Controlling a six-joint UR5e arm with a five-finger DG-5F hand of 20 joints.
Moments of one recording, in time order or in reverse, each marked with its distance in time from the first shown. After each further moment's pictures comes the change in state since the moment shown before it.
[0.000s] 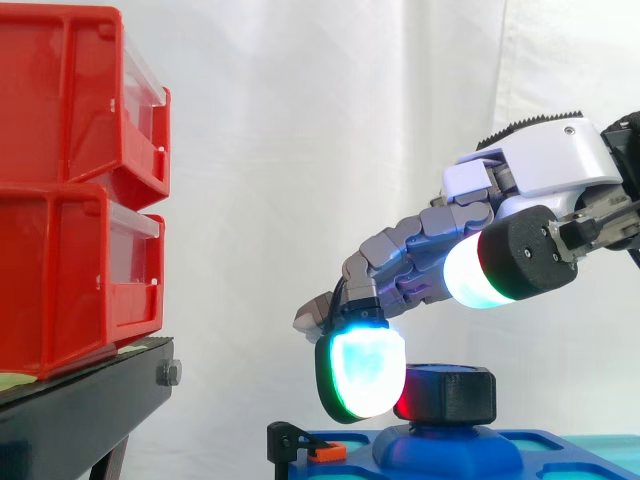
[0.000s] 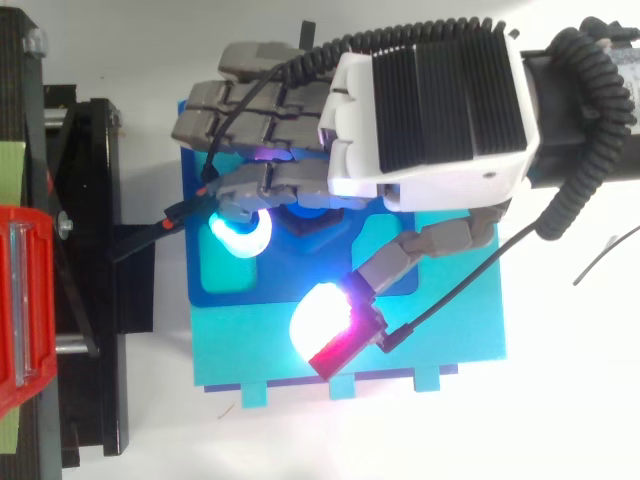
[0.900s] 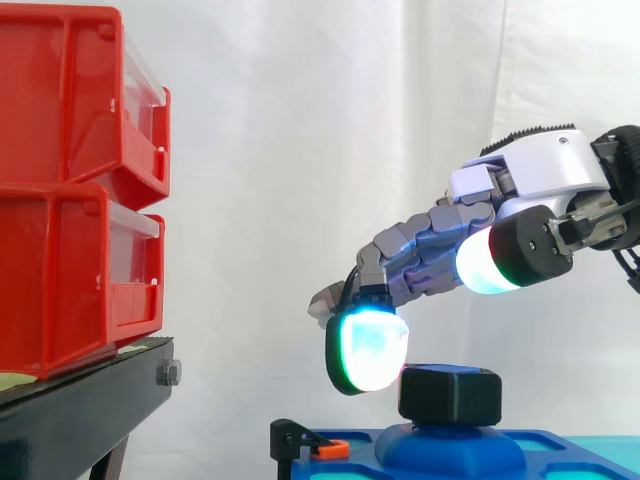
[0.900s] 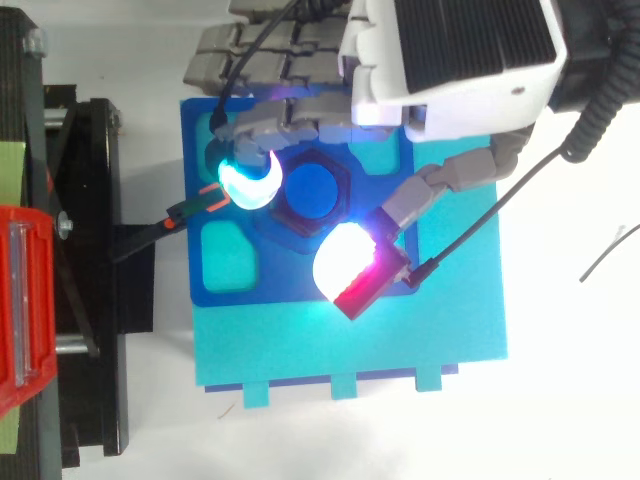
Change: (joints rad) arm -0.080 0.000 0.000 0.024 -0.117 -0.016
